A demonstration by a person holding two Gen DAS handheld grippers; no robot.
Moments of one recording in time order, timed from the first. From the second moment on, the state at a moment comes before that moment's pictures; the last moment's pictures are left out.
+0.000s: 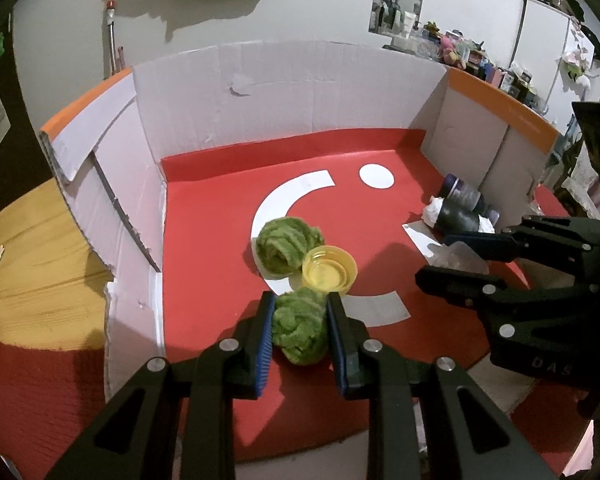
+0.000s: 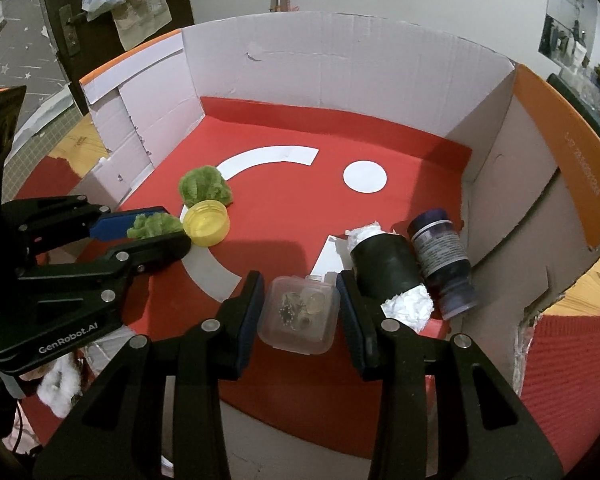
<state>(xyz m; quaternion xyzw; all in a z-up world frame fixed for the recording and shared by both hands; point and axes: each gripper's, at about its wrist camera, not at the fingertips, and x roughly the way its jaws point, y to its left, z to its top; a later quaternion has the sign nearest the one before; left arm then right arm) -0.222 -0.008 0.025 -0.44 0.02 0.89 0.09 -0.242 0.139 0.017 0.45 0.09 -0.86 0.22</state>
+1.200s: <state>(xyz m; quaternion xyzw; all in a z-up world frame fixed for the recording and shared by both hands) -0.216 -0.006 0.028 -0.44 0.02 0.89 0.09 -0.234 0.142 0.020 0.45 0.07 -0.86 0.23</state>
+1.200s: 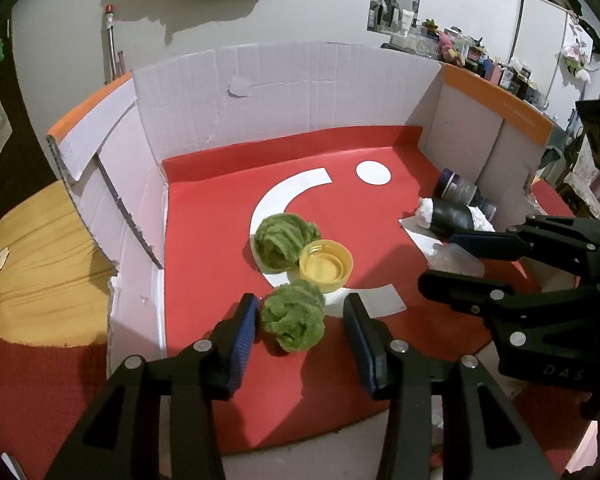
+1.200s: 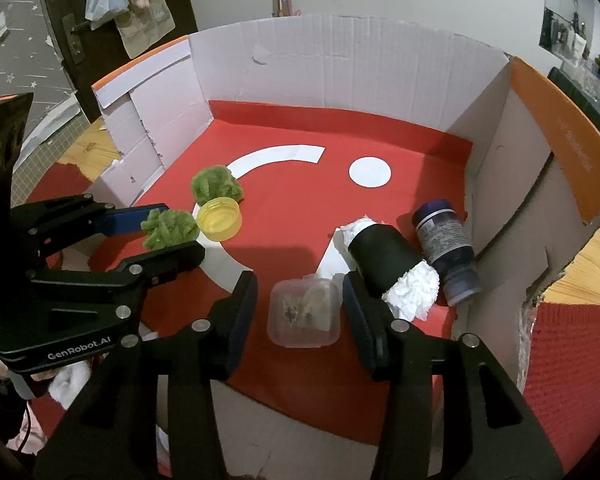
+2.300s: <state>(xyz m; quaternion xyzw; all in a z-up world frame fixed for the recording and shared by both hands) -0.177 -0.007 0.057 -0.40 0.03 0.91 0.08 -0.197 0.145 0.048 0.41 0.06 -0.88 0.24</state>
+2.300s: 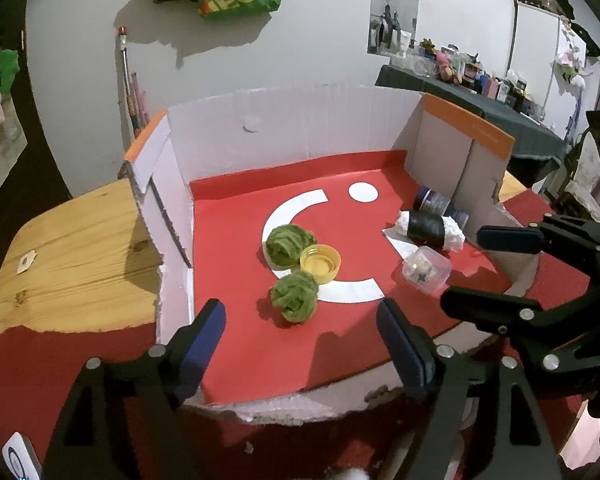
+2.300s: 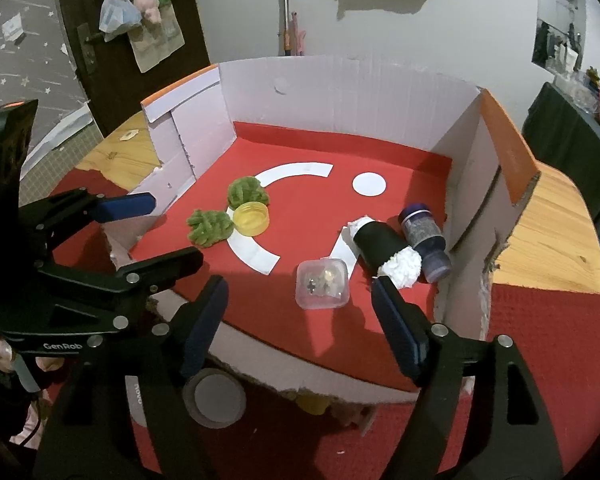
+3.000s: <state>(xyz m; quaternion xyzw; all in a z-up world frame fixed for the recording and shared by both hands) -0.152 -0.017 0.065 -0.39 0.01 0.92 0.06 -0.170 0.153 0.058 0.40 0.04 -0.88 0.24</state>
